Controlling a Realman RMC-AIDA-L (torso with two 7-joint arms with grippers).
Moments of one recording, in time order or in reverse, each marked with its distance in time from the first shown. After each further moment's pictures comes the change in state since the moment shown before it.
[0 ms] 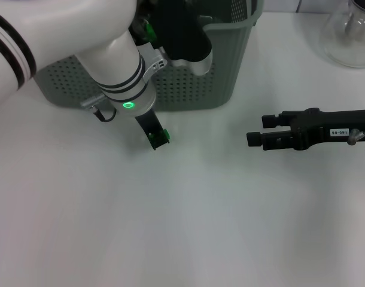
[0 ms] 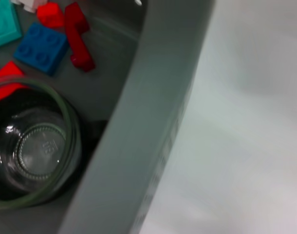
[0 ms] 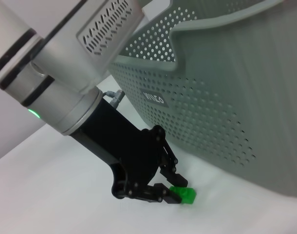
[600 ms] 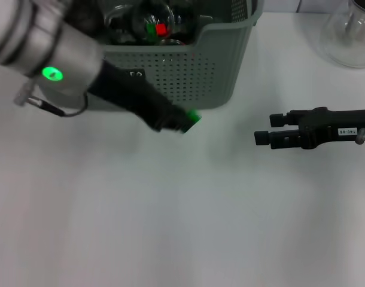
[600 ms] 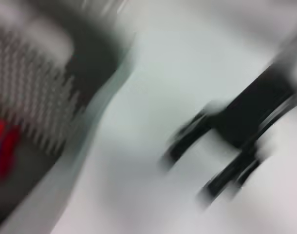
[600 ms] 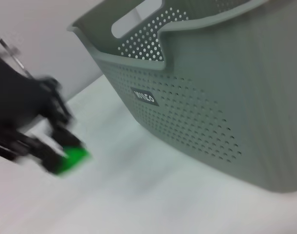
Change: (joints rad) left arm 0.286 0.006 -0.438 0.560 -0.422 0.481 0.128; right arm -0.009 -0.015 0.002 -0.005 0.000 0.000 0.000
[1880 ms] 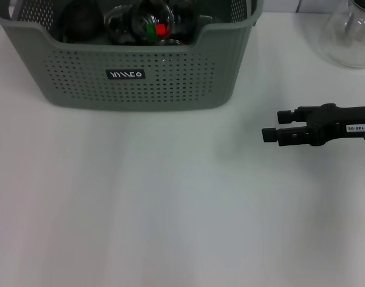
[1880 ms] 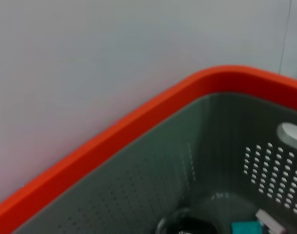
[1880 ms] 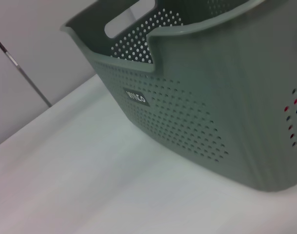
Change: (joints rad) left arm -0.460 0.048 -0.156 -0.583 0.491 -0.737 -0.047; right arm 0.001 -0.022 0.000 -0.003 0.000 -0.006 -0.001
